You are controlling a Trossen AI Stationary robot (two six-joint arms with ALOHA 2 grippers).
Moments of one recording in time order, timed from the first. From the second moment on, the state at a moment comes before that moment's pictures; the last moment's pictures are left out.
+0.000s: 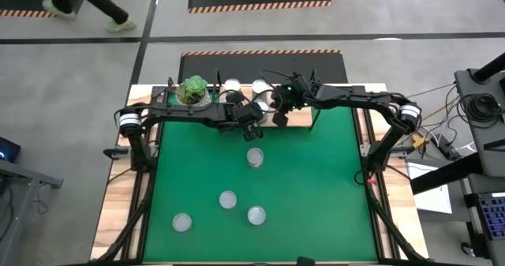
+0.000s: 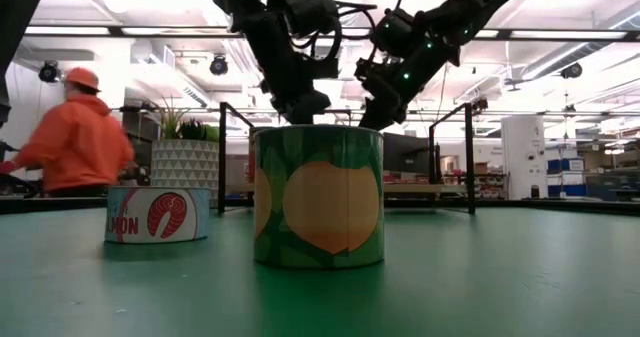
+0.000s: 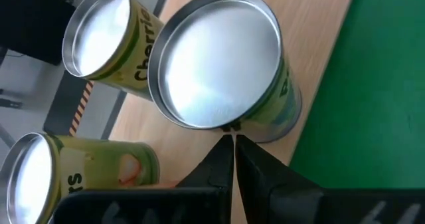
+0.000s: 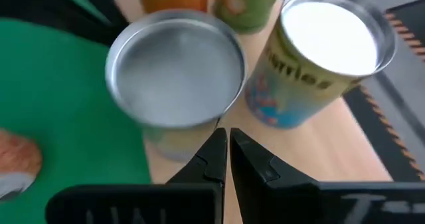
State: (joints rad) left arm 0.22 1.83 1.37 -0.50 -0.51 0.06; right arm -0.50 1.65 1.15 -0.24 -0.13 -0.20
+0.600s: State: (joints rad) left arm 0.23 1.83 1.37 -0.51 -0.51 0.06; right arm -0.49 1.67 1.15 -0.15 0.00 -0.23
